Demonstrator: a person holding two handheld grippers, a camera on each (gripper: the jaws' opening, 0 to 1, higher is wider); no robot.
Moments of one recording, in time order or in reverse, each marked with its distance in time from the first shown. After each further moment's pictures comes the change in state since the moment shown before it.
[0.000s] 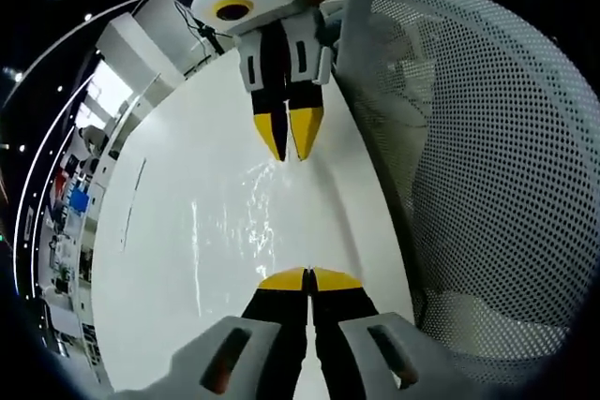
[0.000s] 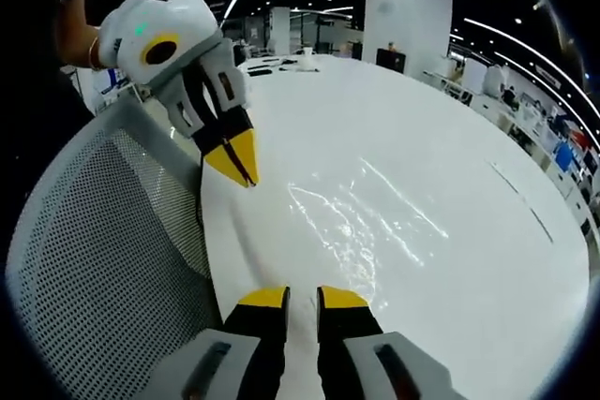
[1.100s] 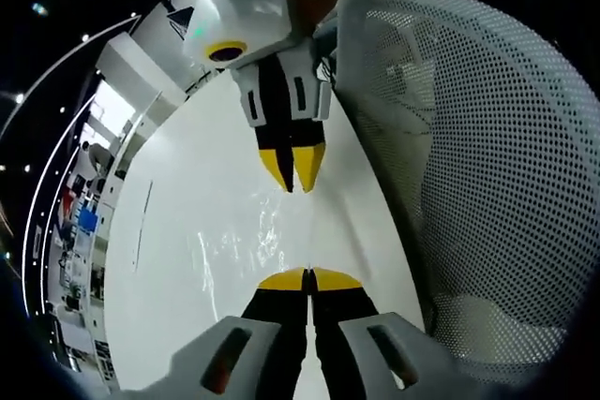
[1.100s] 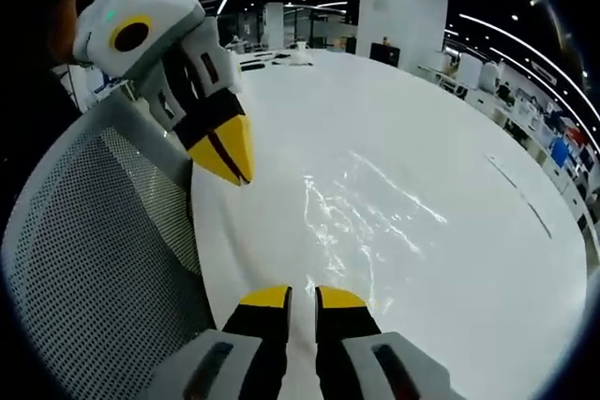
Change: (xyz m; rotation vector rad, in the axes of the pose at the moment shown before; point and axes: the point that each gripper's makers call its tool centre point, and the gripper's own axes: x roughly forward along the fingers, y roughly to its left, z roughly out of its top) left arm -0.001 0.007 0.023 0.058 -0.067 0.039; right arm 0.009 -0.002 -0.004 0.008 0.023 -0.014
